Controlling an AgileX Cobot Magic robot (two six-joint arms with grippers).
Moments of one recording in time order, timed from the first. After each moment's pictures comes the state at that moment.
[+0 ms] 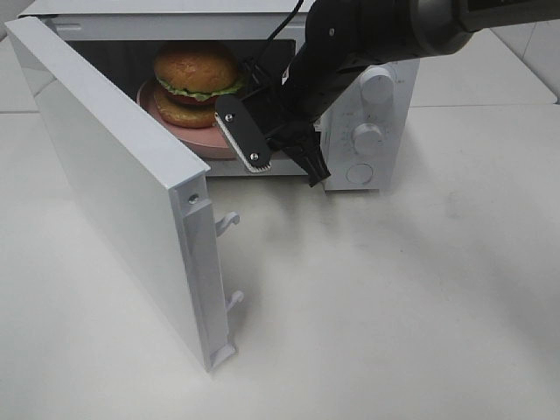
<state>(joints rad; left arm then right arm) -0.02 0.00 -0.50 -0.03 1.04 0.00 0.56 2.13 -1.58 0.11 0.44 -1.68</state>
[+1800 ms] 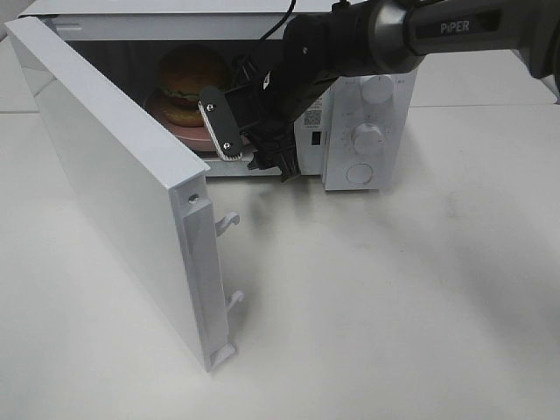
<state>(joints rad) -0.02 0.00 -0.50 -0.03 1.04 0.00 0.56 2.27 -1.73 0.07 0.38 -1.50</state>
